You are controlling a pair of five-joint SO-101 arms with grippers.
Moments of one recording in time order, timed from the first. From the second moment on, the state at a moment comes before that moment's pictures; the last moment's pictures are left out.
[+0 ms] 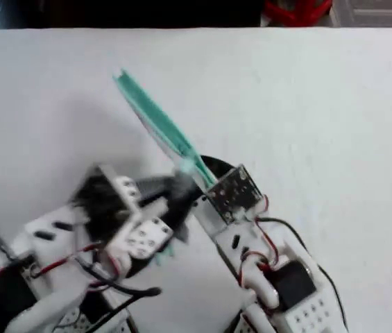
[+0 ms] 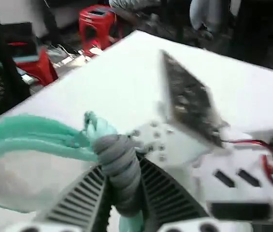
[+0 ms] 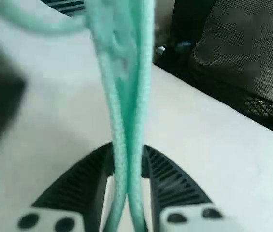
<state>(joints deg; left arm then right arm) 44.2 -69.4 25.9 72.4 -3.0 -34.8 -83.8 67.0 39.7 13.5</state>
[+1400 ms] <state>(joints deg) 16.6 -75.3 47.9 46.3 -3.6 -34.5 -102.7 66.7 53.0 13.3</state>
